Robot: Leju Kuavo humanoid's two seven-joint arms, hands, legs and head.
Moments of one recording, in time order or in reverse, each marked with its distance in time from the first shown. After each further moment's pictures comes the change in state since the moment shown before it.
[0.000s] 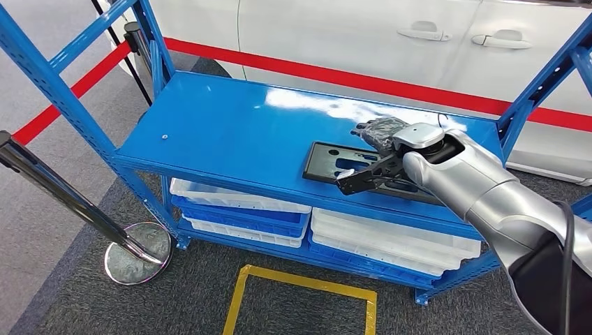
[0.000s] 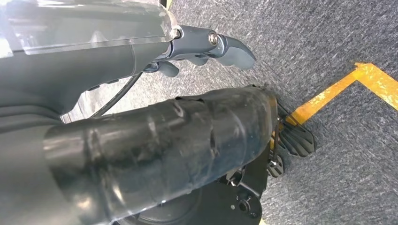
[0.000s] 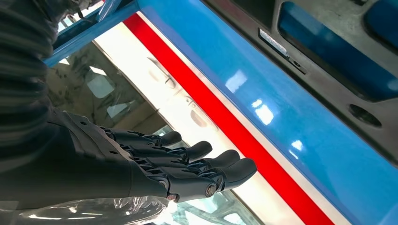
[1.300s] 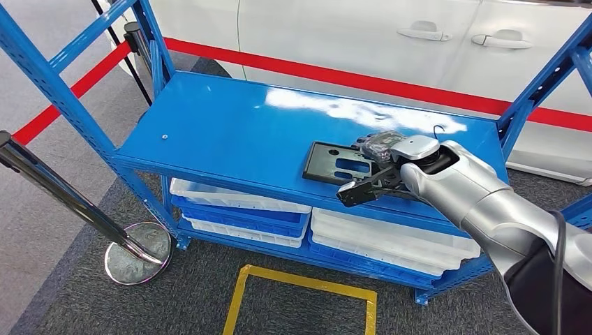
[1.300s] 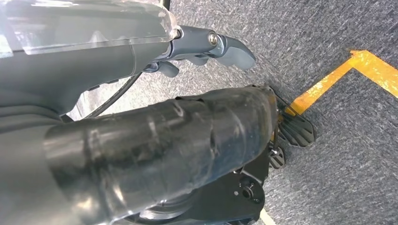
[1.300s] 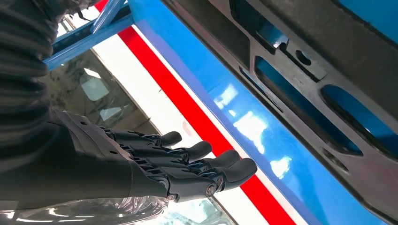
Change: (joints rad) left arm 0.052 0.002 -0.166 -0.074 0.121 0.043 0.045; right arm 0.036 0.004 0.036 0.022 0.000 0.002 -0.012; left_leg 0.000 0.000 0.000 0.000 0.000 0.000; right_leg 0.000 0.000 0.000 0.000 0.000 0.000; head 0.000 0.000
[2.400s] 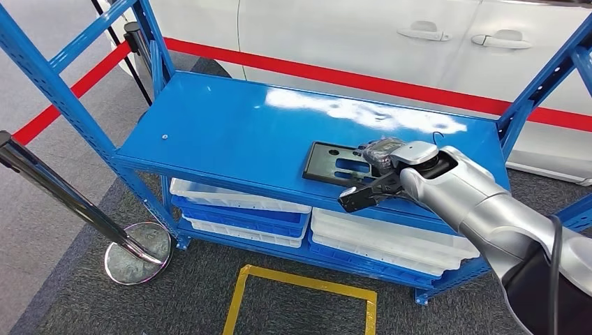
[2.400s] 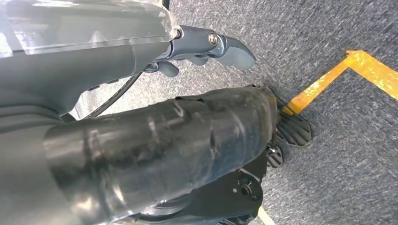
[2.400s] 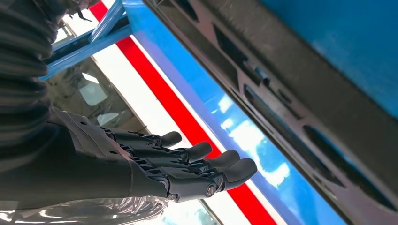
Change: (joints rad) left arm 0.016 0.001 -0.043 -0.032 0.028 0.020 0.019; right arm 0.022 0.002 0.006 0.016 -0.005 0.010 0.000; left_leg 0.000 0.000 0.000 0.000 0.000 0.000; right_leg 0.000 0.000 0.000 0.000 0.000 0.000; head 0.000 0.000
